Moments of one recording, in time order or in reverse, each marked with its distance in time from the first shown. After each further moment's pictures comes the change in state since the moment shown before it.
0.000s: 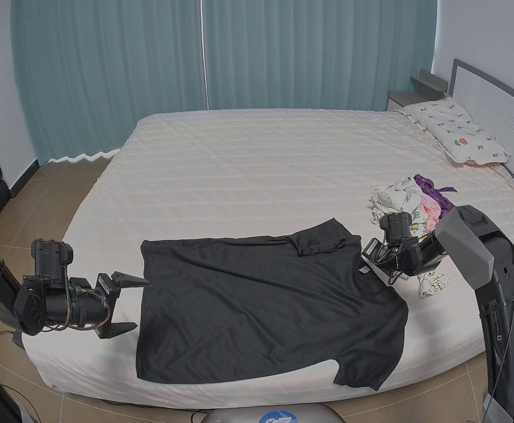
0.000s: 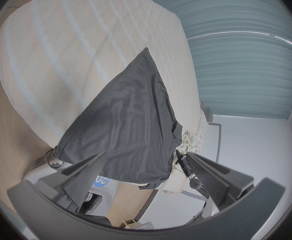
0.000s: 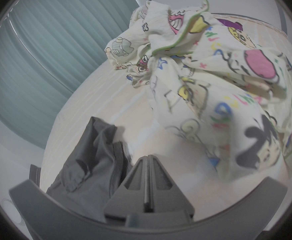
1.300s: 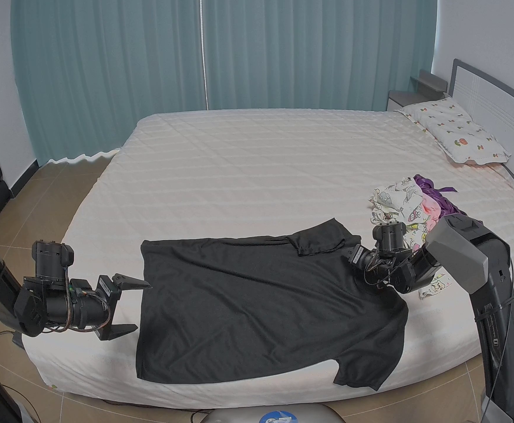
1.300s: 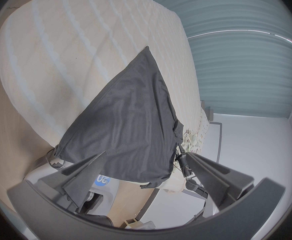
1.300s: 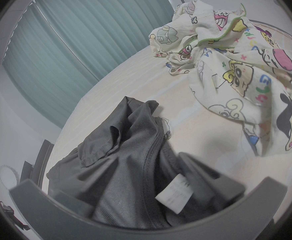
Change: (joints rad) left arm -0.006 0.001 0.008 0.000 -0.001 0.009; right arm 0.051 0.031 0.085 -0.281 0.105 -0.144
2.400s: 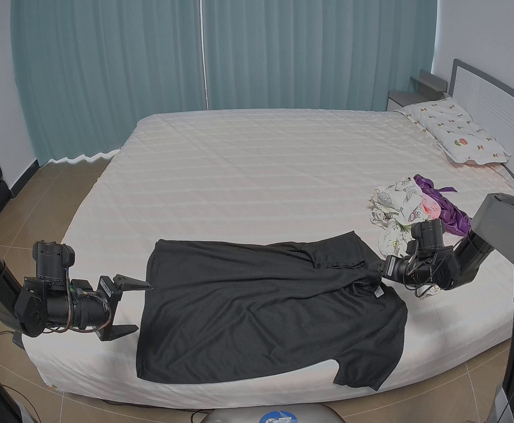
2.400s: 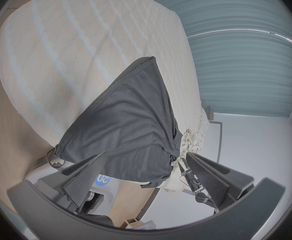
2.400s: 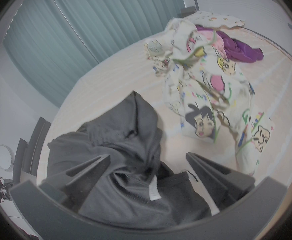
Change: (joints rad) left arm -0.005 0.001 0.001 0.001 0.001 0.003; right arm -0.086 -0.327 0.406 0.071 0.102 -0.209
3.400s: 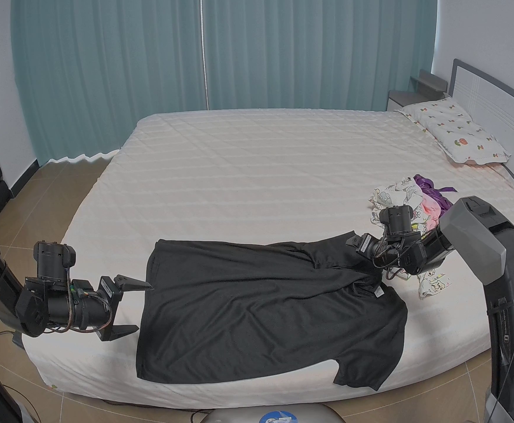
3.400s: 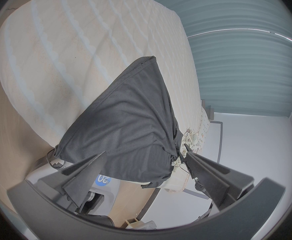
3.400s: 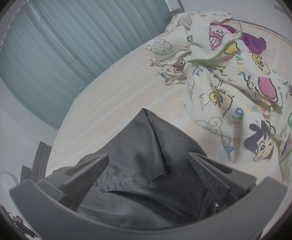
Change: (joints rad) left arm -0.001 0.007 -0.002 -0.001 0.002 0.004; right arm 0.077 0.222 -0.422 0.128 -0.116 0.222
